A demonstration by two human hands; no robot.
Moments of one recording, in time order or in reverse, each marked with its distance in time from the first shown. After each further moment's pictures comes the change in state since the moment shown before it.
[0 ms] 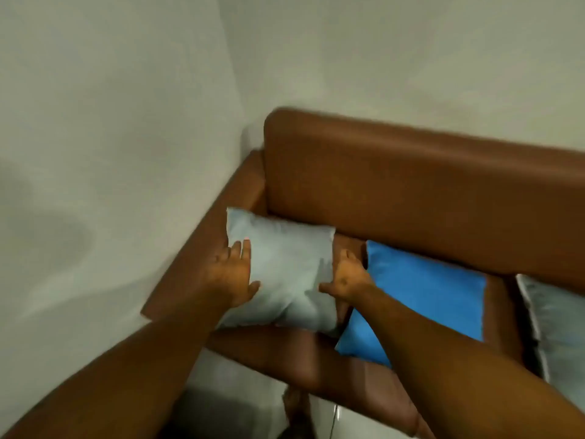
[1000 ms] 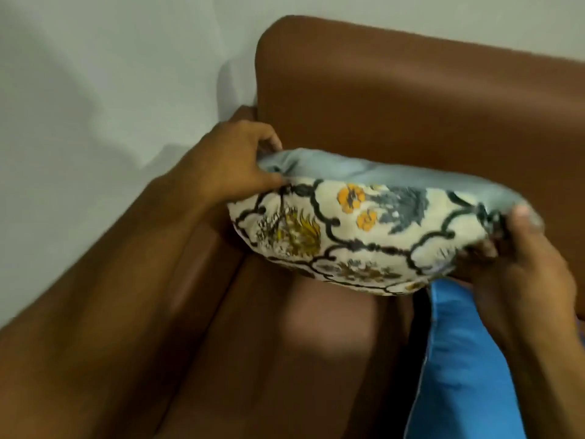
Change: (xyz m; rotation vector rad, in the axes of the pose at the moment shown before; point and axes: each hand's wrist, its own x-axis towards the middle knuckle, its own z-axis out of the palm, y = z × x) left_hand 0.274 -0.028 -0.080 -0.574 0.231 0.147; right_hand 0.172 0.057 -0.063 1.373 0.497 -0.076
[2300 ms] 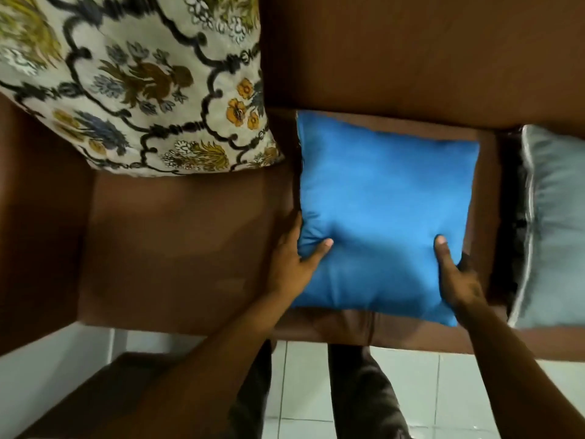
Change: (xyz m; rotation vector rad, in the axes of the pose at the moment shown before) left_hand -0.234 0.165 0.368 -0.607 -0.370 -0.377; right_hand -0.143 0.116 -0.336 -0.723 0.434 0.584
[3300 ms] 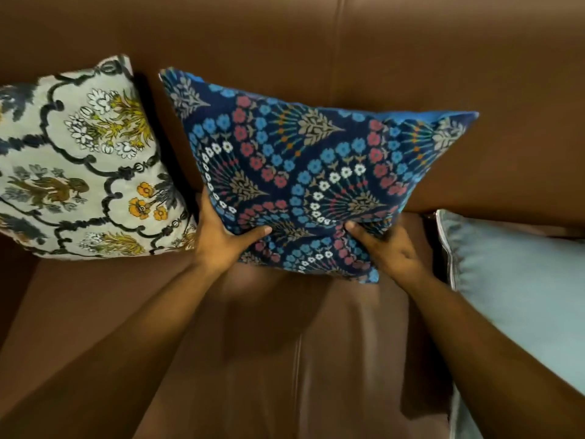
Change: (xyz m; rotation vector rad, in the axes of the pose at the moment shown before) left_hand 0.127 0.120 0.007 0.009 0.325 0.278; right_hand 0.130 -0.138 -0.039 0.193 -0.388 -0.546
